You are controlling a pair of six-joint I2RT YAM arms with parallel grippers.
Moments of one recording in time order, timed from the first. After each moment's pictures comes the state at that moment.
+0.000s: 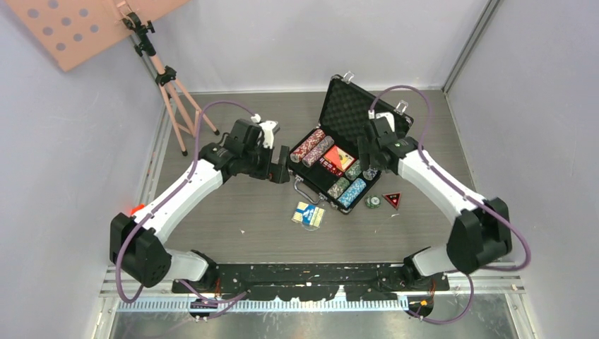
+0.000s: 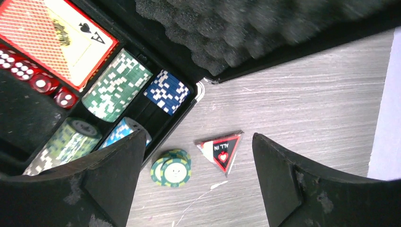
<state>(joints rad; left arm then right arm) -0.55 1.33 1.17 -0.71 0.20 -0.24 0.41 1.47 1.13 -0.69 0.45 0.22</state>
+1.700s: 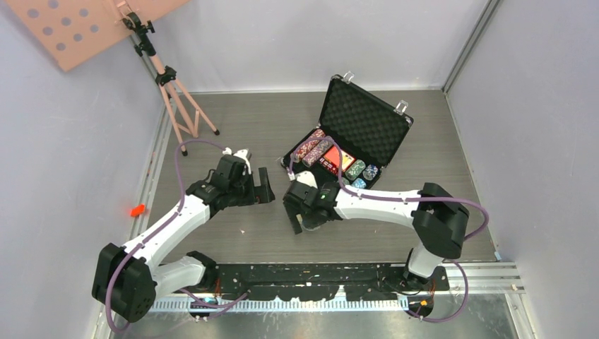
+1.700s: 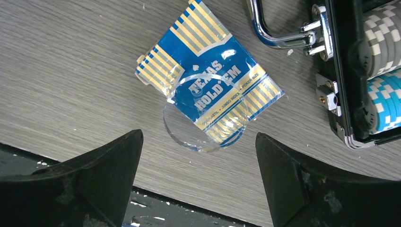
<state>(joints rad) -0.48 1.09 0.71 -0.48 0.07 -0.55 1.11 1.65 1.11 -0.66 0.27 0.66</state>
